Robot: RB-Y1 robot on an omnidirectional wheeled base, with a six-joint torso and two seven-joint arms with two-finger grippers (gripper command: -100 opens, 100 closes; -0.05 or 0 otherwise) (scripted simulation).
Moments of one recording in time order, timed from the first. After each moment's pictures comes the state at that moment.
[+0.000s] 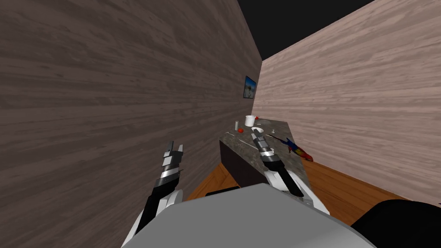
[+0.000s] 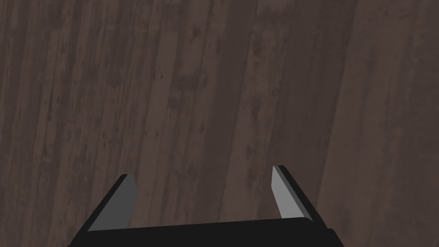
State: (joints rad) left arm 0.53 0.02 0.00 -2.20 0.06 -0.42 0.00; right arm 0.51 -0.19 -0.12 -2.22 0.08 -0.40 0.01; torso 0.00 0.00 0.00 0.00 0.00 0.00
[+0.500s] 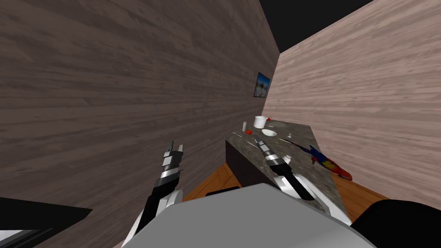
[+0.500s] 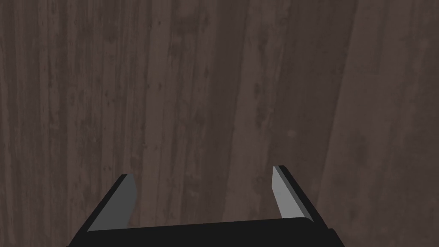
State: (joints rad) left arm 0.53 0.02 0.00 -2.20 0.06 -0.42 0.00; right arm 0.59 -0.31 -0.17 -2.15 0.15 -0.33 0.03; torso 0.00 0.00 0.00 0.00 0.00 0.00
